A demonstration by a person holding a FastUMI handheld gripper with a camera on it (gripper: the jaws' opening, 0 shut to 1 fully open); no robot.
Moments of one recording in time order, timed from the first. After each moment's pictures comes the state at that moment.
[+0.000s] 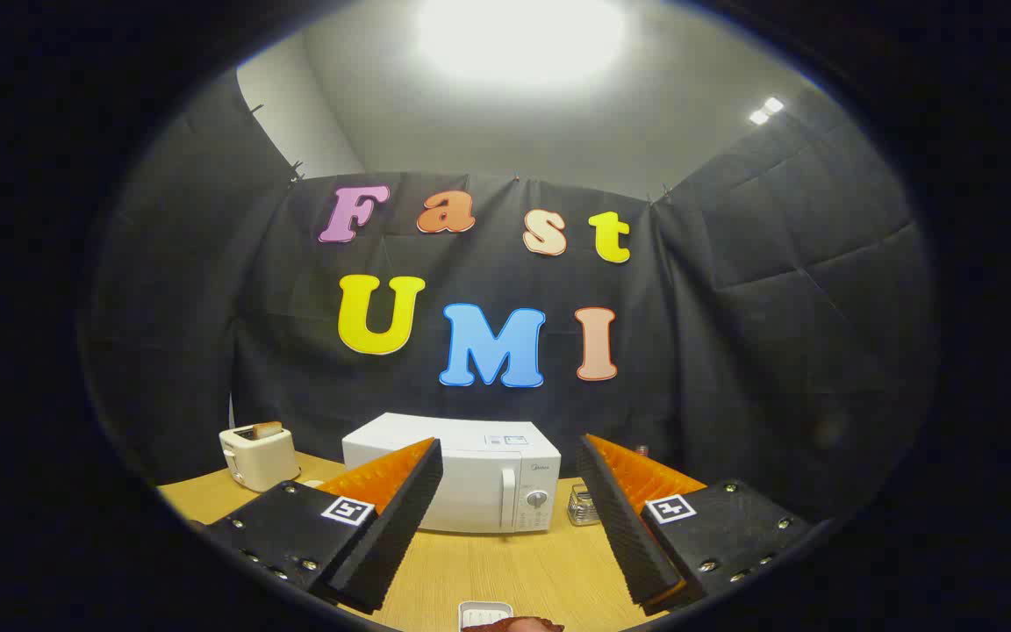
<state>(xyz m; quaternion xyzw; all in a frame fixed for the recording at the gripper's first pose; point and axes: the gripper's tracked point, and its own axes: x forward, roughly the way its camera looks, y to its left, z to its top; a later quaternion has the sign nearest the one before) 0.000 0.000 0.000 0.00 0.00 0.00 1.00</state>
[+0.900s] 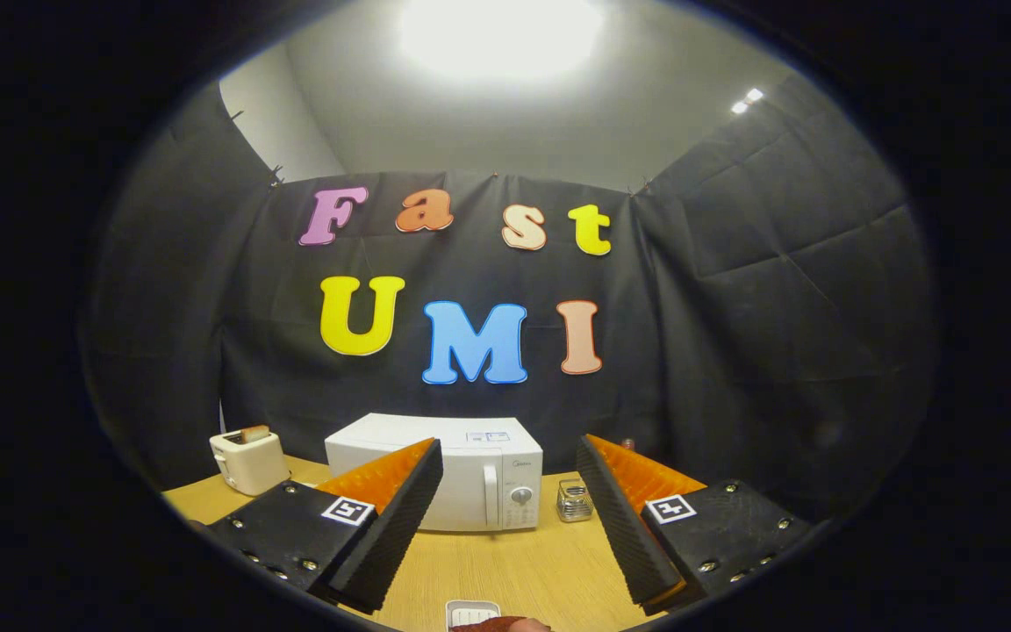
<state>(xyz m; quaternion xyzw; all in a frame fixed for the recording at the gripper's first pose) 0.010 -0.030 -0.008 0.02 0.01 -0.02 1.00</state>
